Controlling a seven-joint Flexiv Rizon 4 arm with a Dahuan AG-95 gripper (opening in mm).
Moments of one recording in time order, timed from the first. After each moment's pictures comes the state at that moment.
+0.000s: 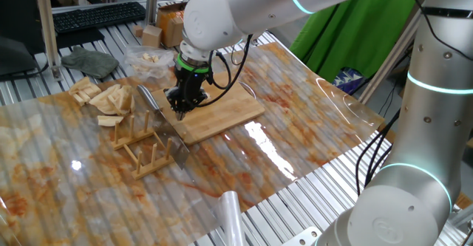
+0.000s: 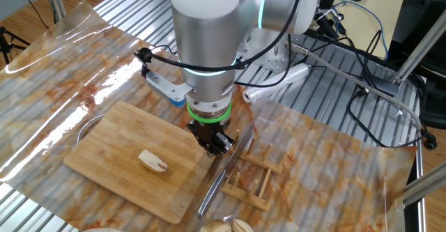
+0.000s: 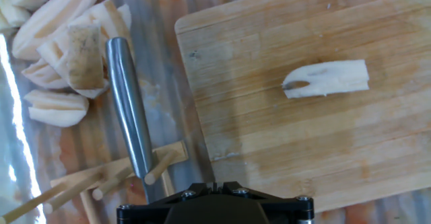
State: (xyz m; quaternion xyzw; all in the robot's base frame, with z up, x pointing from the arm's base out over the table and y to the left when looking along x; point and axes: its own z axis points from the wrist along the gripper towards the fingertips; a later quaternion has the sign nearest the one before) arm 0.553 0.079 0.066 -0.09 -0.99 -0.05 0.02
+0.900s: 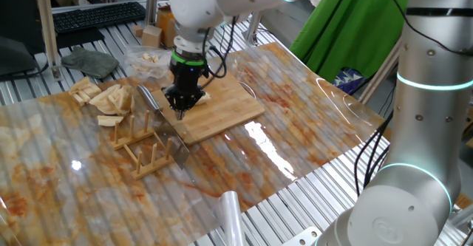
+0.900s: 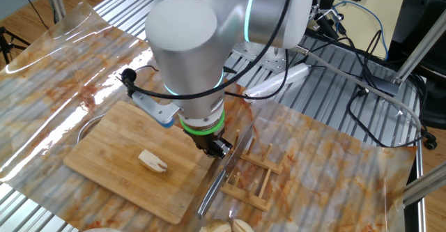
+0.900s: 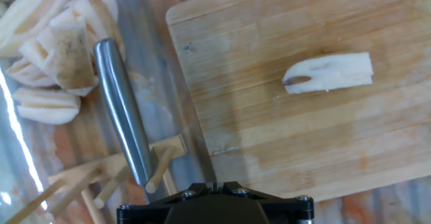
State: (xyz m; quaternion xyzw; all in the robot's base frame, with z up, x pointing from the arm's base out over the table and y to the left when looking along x) arm 0.555 0.080 0.066 -0.07 -0.99 -0.05 0.06
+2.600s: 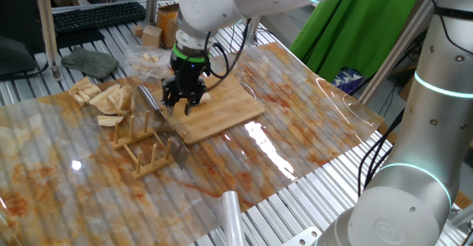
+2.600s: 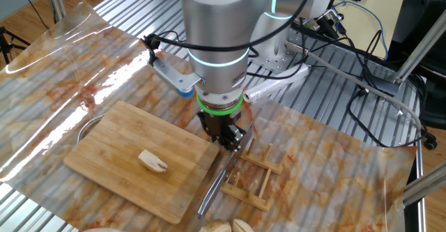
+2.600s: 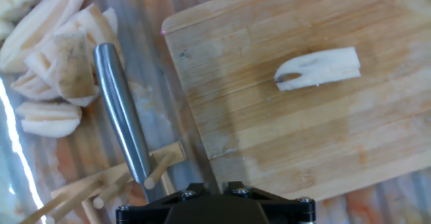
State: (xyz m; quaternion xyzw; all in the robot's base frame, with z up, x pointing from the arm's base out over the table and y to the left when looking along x) arm 0.542 0.103 0.104 -0.12 -0.99 -0.05 0.04
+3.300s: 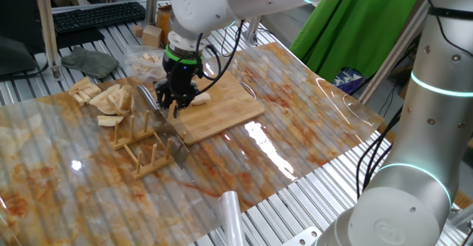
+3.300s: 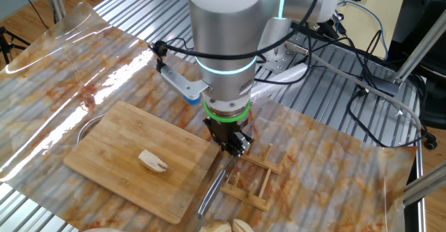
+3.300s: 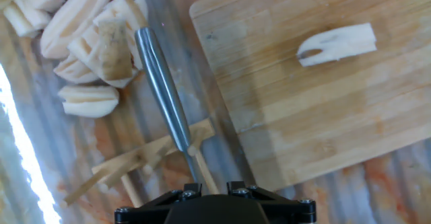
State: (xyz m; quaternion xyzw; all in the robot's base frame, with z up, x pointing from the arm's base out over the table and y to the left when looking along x) arm 0.545 0.120 0.099 -0.13 -0.99 -0.05 0.04
